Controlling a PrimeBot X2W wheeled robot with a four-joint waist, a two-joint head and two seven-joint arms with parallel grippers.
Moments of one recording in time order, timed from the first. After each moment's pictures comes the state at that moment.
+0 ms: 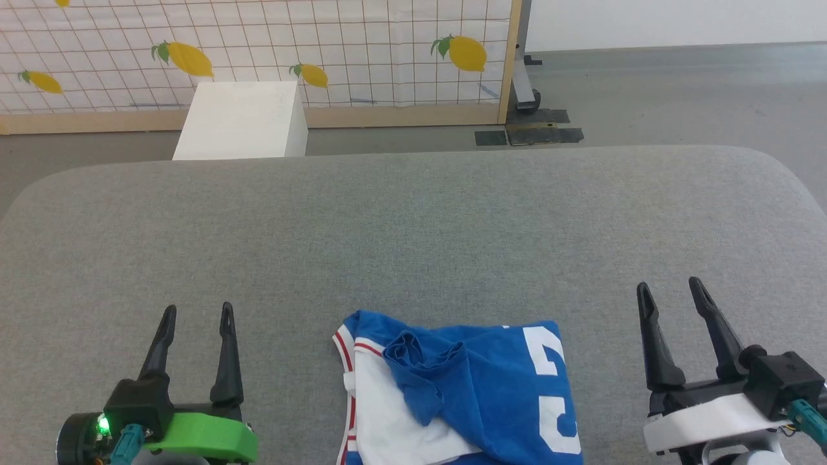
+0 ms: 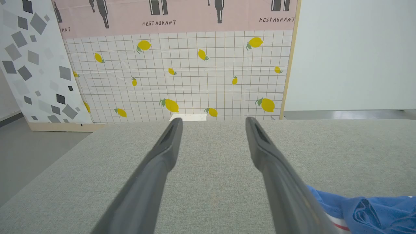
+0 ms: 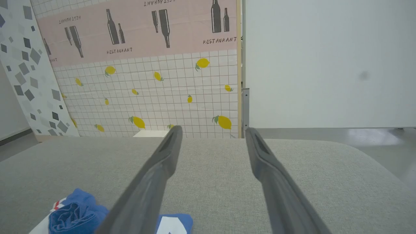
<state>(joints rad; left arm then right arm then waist) 0.06 0.06 0.10 -0.01 -0.05 -0.09 -0.26 0.04 -0.09 0.00 0.02 0.16 0.13 -0.26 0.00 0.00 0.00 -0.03</state>
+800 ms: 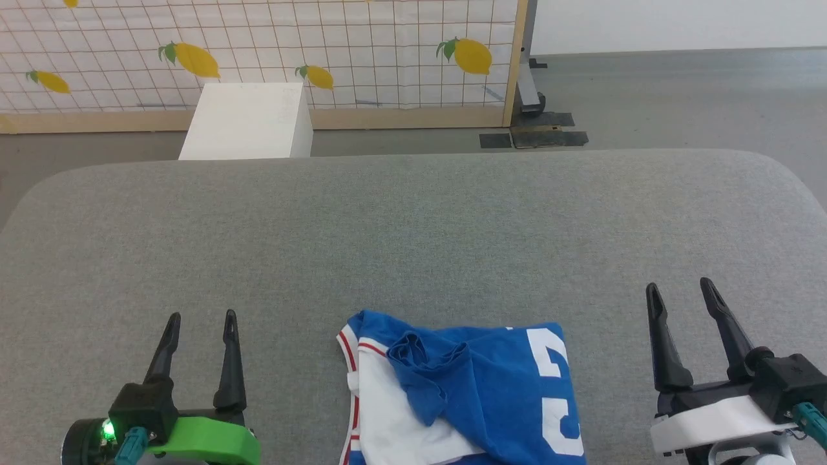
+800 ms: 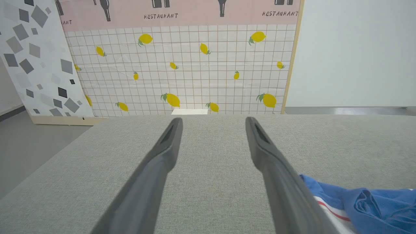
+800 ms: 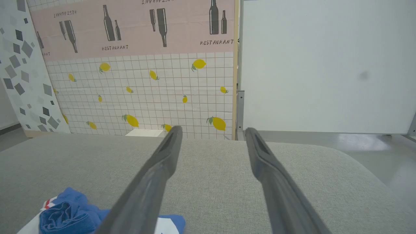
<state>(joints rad) 0.07 0.06 0.09 0.01 -0.05 -0.09 -0.26 0.06 -0.08 -0.03 -0.02 0.11 0.13 -0.24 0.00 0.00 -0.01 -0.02</state>
